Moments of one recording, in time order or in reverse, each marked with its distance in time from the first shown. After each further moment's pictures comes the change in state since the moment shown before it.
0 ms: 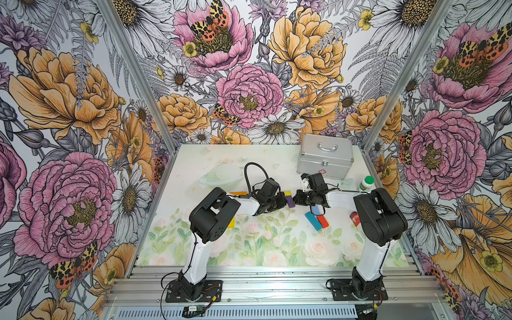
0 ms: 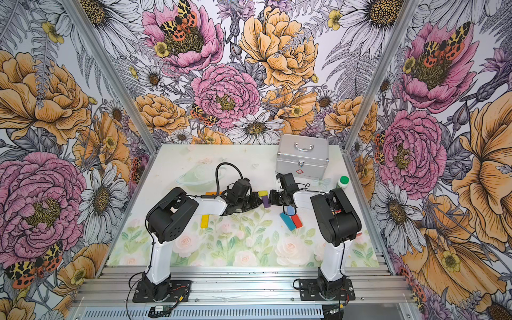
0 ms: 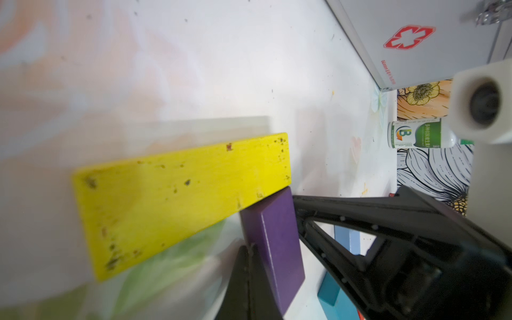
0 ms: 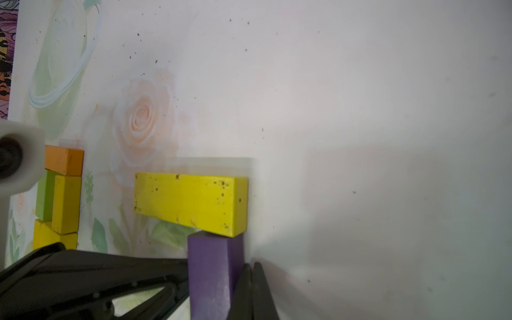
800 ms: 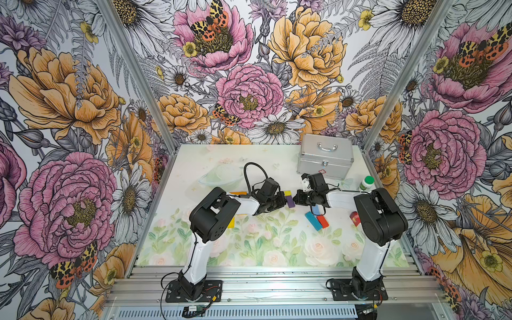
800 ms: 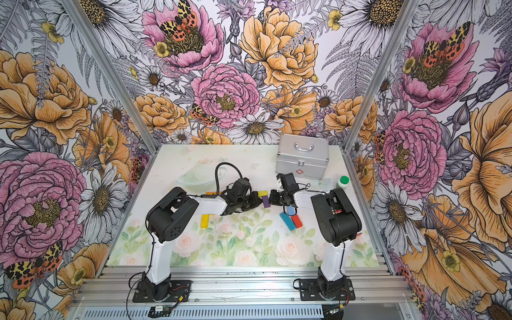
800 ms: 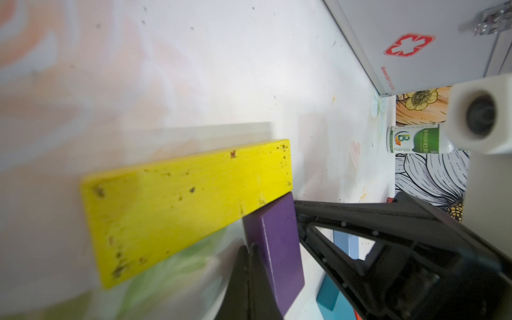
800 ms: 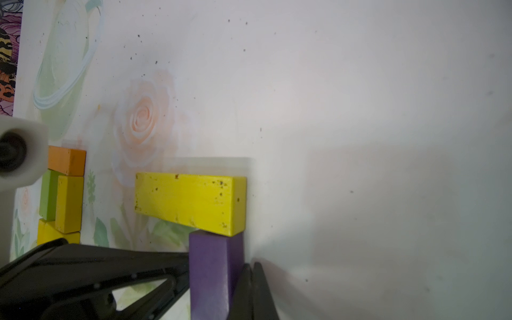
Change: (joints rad) left arm 0.009 -0.003 -0.004 0.000 -0.003 -0.014; right arm -0.019 -0.003 -0.006 0.003 -0.009 0.001
